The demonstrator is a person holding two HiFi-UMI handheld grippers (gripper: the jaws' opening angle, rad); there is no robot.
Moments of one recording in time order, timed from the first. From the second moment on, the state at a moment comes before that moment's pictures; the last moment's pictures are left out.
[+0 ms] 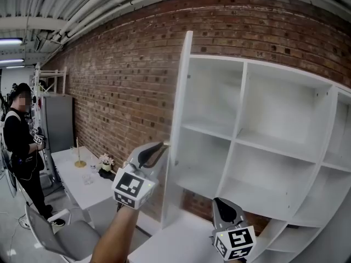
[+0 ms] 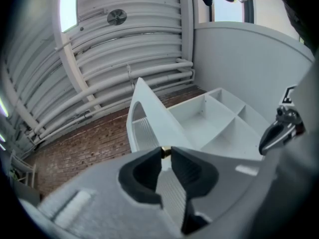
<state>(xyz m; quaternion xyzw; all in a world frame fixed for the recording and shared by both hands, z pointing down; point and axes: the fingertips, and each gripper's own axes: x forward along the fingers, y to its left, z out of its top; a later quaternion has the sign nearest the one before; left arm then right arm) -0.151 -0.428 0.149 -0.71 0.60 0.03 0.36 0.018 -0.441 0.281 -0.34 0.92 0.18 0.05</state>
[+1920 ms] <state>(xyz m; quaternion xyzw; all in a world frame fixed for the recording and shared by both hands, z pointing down) -0.302 -0.294 0.274 -0.73 0.62 -0.01 0.28 -0.153 -0.351 0.271 -0.30 0.93 0.22 0.04</state>
